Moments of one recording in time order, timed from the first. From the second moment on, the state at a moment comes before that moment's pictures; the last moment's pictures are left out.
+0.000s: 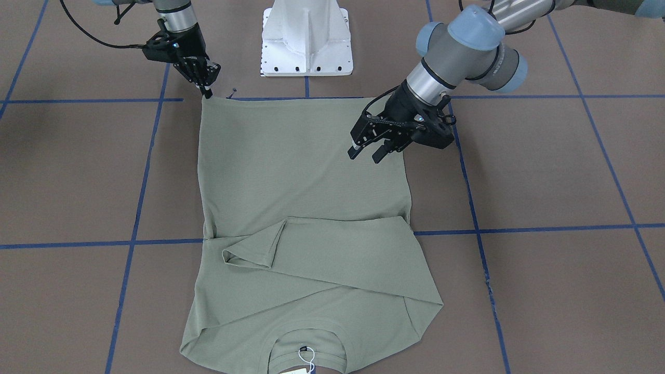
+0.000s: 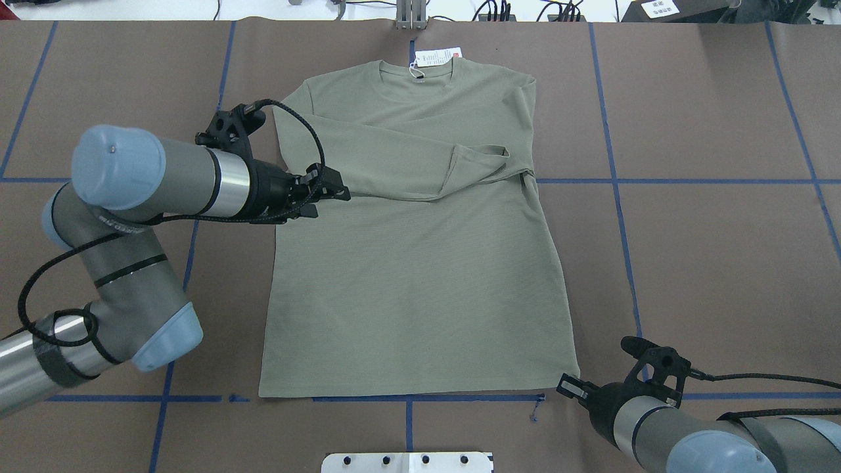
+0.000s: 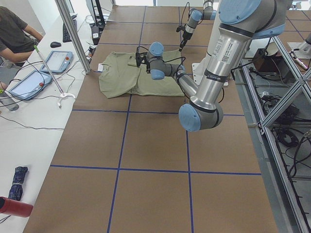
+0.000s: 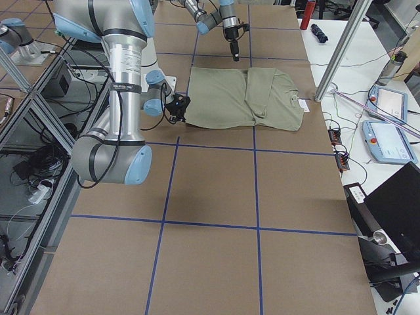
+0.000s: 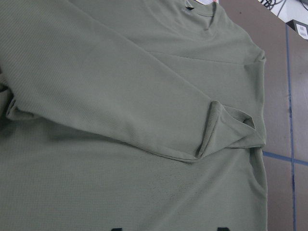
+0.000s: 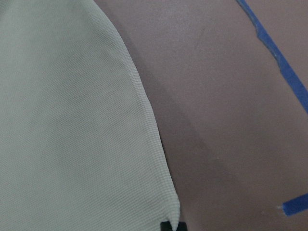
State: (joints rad) left arm -0.62 -1.98 -1.78 -2.28 -1.88 -1.63; right arm 0.02 -1.66 2.18 -1.20 1.26 1.99
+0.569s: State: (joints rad) left arm -0.34 -1.78 -2.00 -1.96 -1.61 -1.75; right arm 0.02 -1.66 2.20 -1.20 1.26 1.99
